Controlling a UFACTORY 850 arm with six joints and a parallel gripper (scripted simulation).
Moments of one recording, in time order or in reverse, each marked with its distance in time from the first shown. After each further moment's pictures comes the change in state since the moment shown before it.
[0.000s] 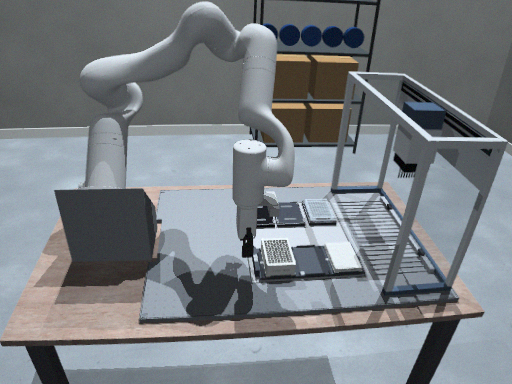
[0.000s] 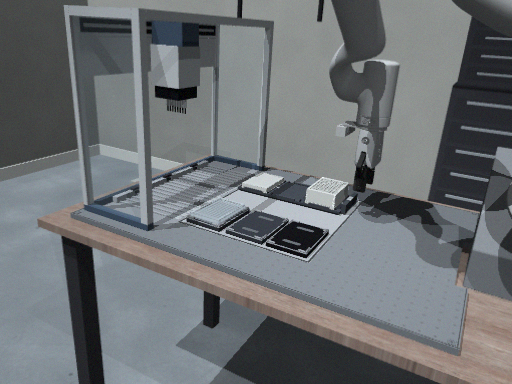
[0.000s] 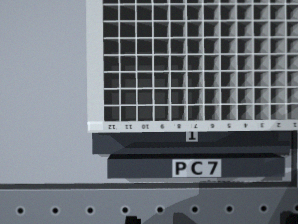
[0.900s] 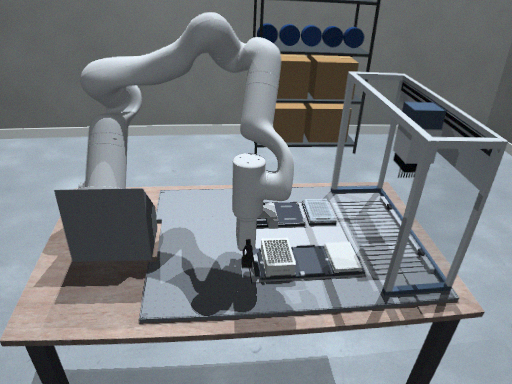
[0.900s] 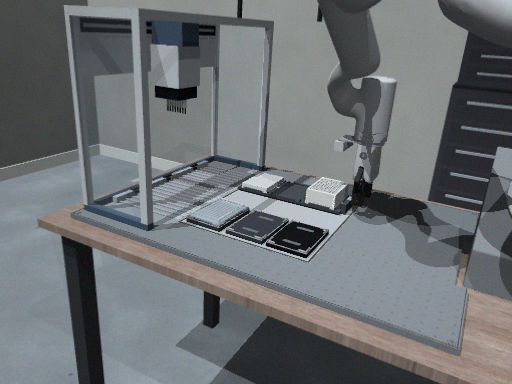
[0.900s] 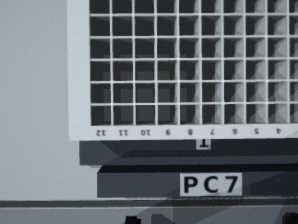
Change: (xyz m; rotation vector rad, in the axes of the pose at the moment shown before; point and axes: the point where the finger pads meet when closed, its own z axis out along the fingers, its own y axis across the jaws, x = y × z) arm 0.000 0.000 0.040 0.000 0.000 0.000
